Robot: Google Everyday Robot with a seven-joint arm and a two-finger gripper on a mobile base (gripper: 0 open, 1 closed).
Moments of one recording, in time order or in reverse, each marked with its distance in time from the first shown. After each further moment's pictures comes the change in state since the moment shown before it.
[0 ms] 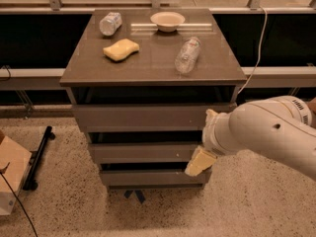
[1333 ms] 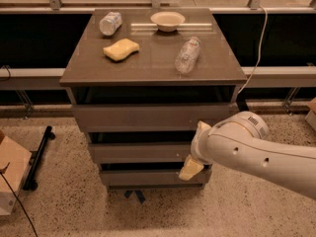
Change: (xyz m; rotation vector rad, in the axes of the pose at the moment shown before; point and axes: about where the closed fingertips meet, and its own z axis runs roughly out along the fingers) arm 0.028 0.006 0.088 0.034 0.068 -0.006
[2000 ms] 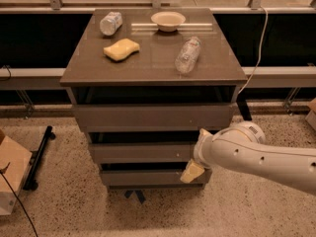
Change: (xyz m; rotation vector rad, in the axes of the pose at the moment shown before) arm 0.024 0.003 0.054 -0.039 -0.034 0.055
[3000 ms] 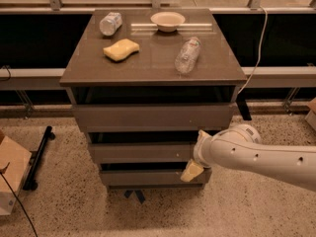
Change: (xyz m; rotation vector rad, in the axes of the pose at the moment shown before) arm 0.015 -0.008 0.033 -0.010 -0.009 -0.005
